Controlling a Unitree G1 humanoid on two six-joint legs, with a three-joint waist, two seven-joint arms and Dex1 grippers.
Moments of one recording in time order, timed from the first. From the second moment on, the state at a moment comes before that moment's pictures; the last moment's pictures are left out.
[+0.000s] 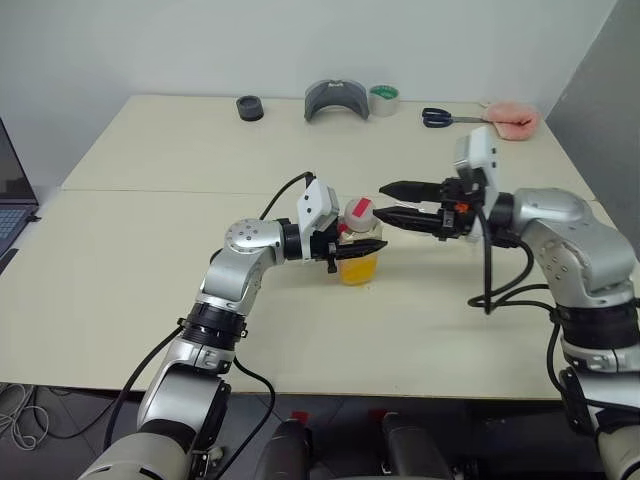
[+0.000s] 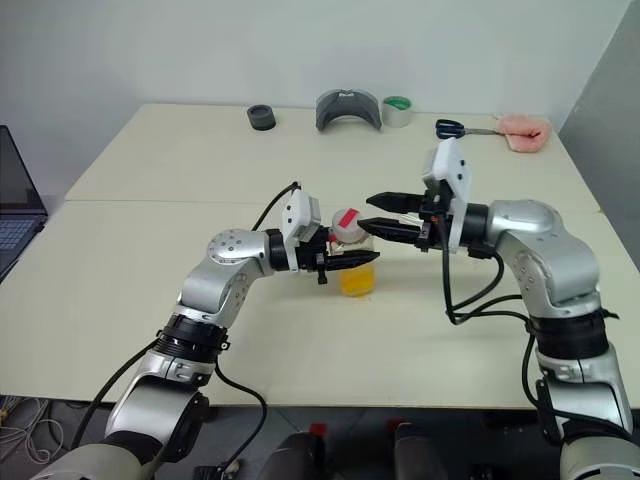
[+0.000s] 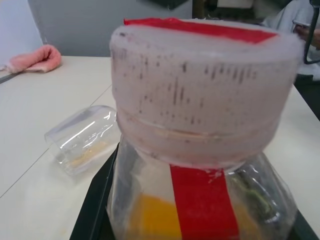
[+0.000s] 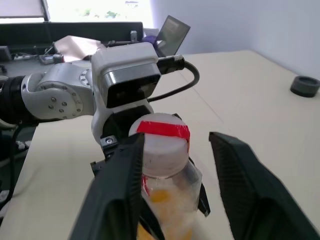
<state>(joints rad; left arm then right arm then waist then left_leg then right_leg) -0.72 0.33 -0.16 0.23 -0.29 0.23 -1.10 -0.67 -0.56 -0.02 -0.28 0.57 0.70 0.92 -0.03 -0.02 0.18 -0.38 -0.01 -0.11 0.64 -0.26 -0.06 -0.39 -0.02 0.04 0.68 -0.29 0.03</state>
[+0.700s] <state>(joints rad) -0.73 0.32 -0.16 0.26 -0.29 0.23 -1.10 -0.52 -0.30 0.12 -0.53 0.40 0.75 0.39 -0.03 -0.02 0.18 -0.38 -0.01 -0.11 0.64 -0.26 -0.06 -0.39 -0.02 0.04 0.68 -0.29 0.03</state>
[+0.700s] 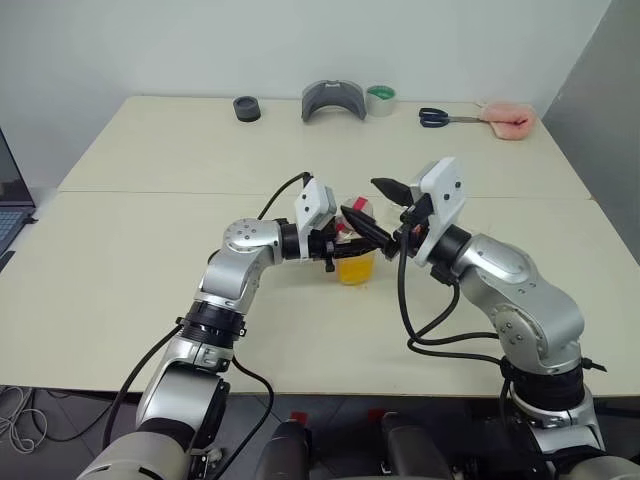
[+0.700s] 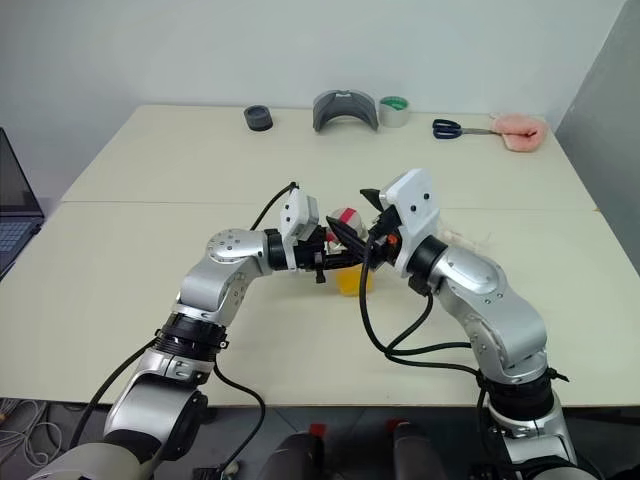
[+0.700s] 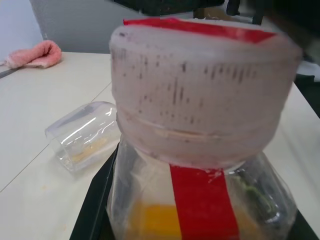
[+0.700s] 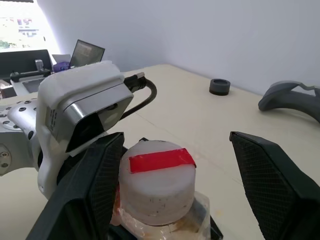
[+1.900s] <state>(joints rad) -0.73 0.35 -0.17 0.23 -0.30 0.23 -1.21 -0.74 -0.50 0.17 -0.17 0.46 0.54 0.97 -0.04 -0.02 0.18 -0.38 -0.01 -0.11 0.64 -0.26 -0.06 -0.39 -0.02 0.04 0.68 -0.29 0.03</state>
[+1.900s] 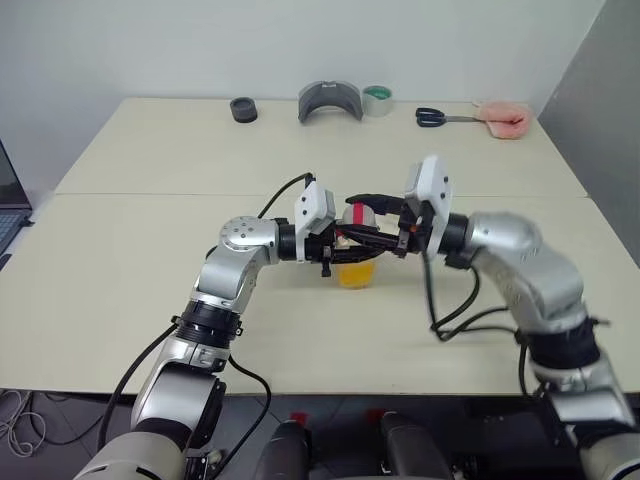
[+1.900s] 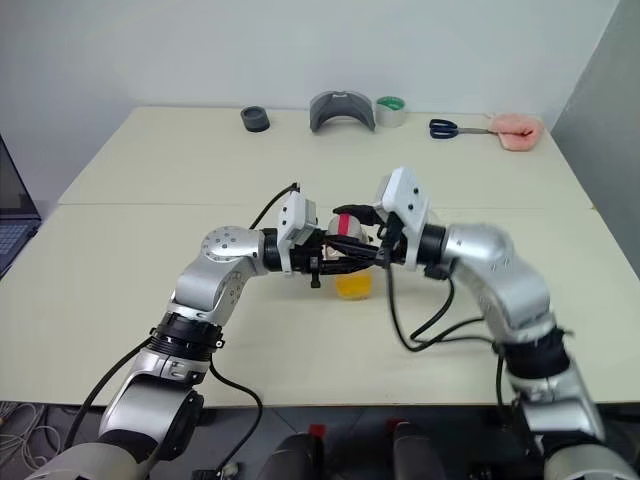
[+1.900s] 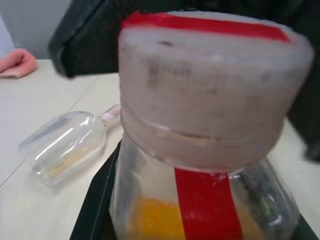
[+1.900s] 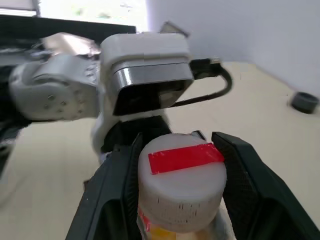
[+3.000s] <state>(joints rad) -0.73 0.39 -0.16 0.21 -0.34 0.29 -1.26 -0.56 -0.38 0.12 -0.41 0.41 0.60 0.62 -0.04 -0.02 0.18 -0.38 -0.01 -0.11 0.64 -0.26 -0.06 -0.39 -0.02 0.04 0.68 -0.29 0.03</state>
